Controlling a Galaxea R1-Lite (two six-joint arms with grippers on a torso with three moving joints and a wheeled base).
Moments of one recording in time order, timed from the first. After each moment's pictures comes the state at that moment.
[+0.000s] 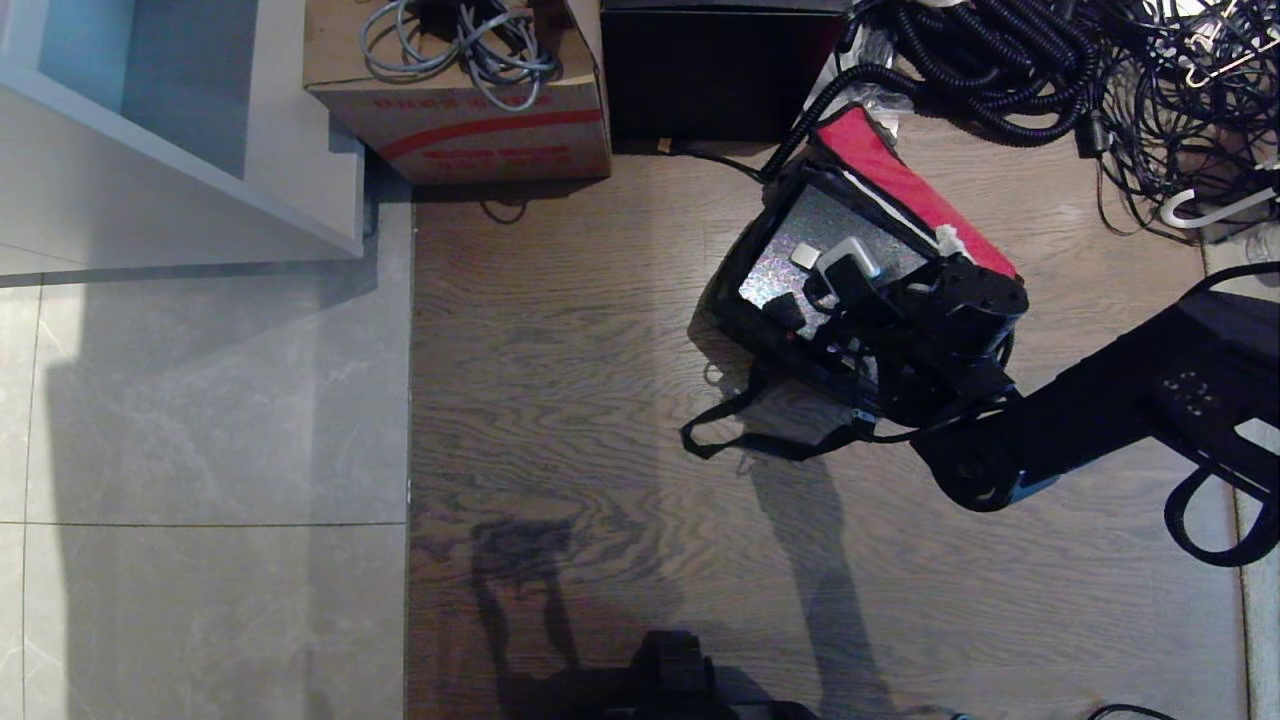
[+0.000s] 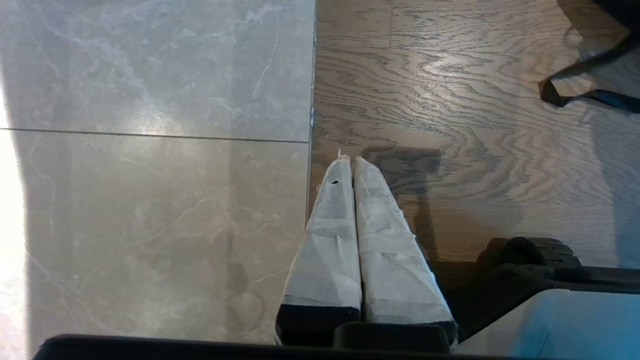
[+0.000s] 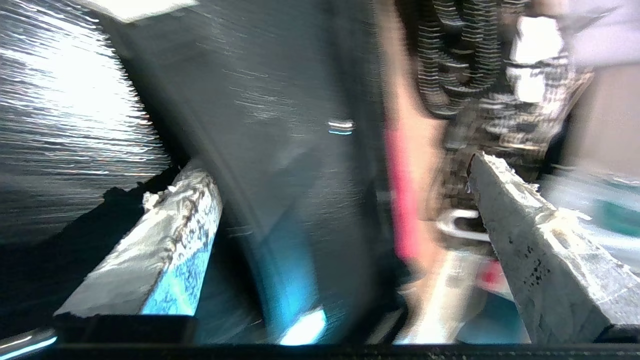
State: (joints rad) left arm 0.00 0.00 0.00 0.00 0.01 -0.01; right arm 0.32 2.21 -1.14 -1.38 -0.67 -1.08
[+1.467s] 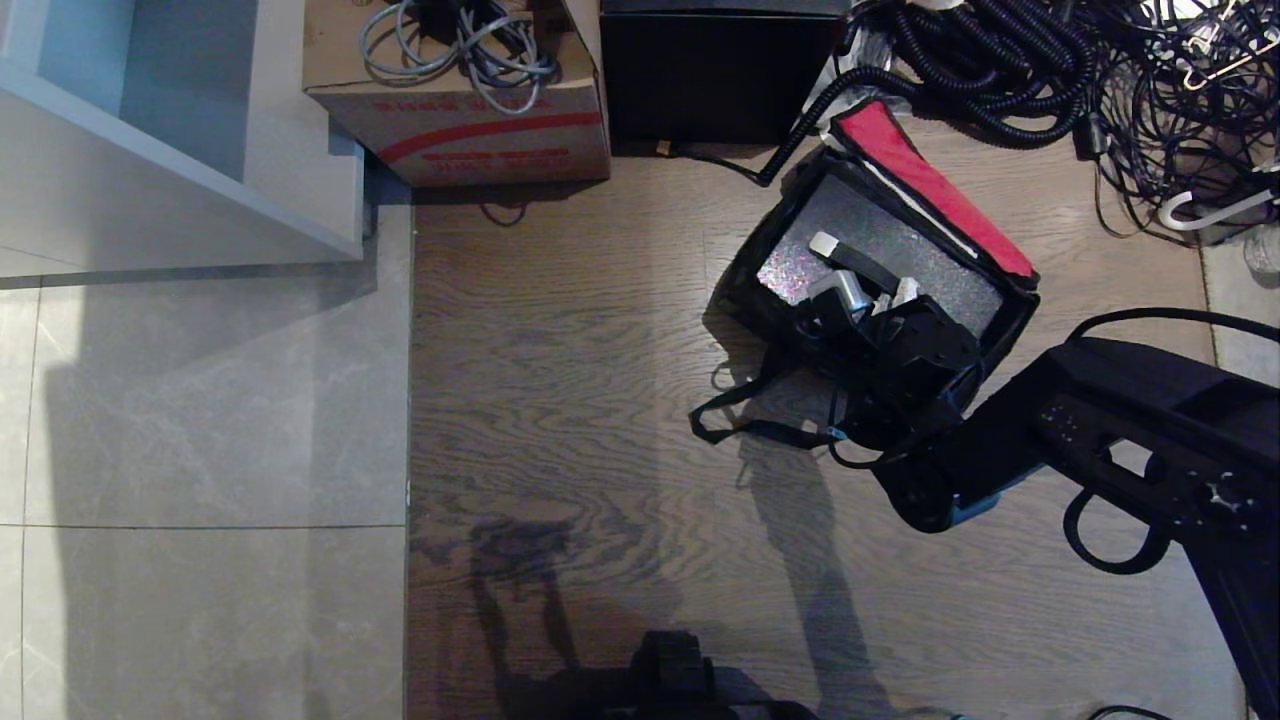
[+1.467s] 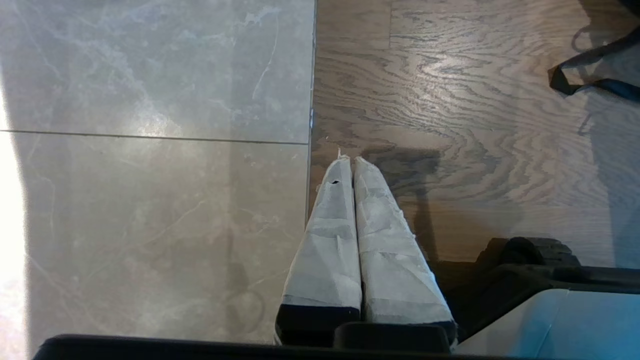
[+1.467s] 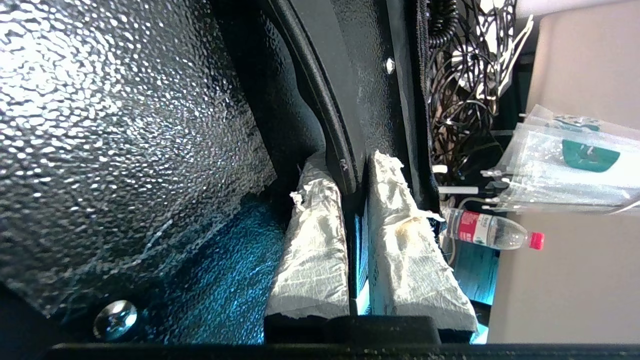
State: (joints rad) left arm 0.00 0.00 0.00 0.00 0.01 -0.01; right arm 0.36 2.42 -1.21 -1.52 -0.79 -1.09
